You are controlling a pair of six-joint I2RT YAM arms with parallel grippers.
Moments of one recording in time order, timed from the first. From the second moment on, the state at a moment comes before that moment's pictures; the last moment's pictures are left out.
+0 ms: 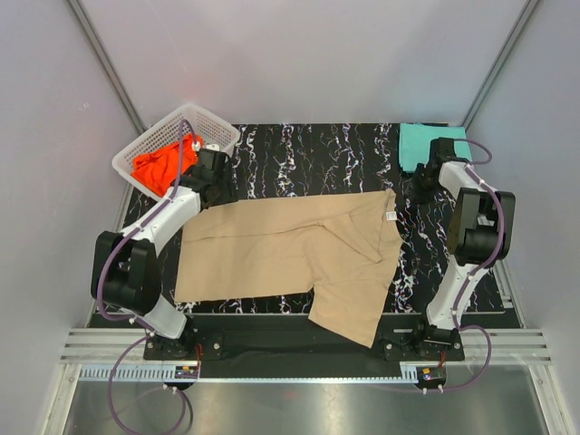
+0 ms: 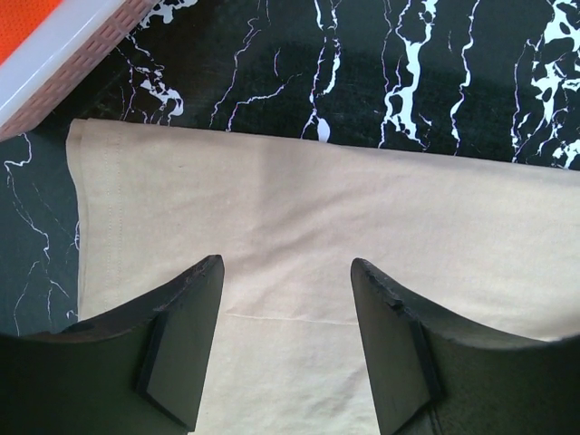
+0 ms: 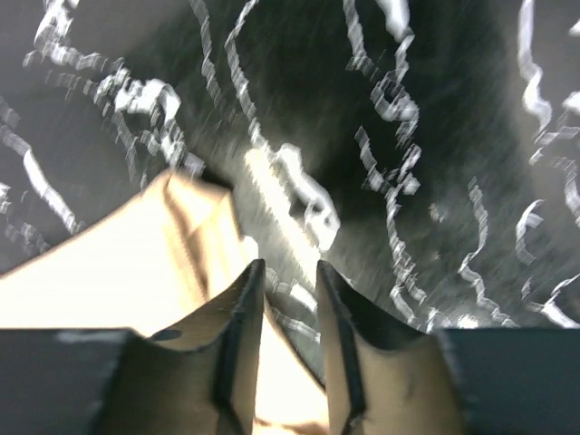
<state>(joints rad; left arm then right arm) -0.27 1.57 1.15 -0.48 -0.23 -0.39 -0.13 1.99 1.44 -0.56 -0.09 0.37</state>
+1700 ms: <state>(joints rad) -0.20 1.60 1.11 -0.47 -0.26 -0.37 -0.09 2.04 1.50 -0.71 0.12 0.29</state>
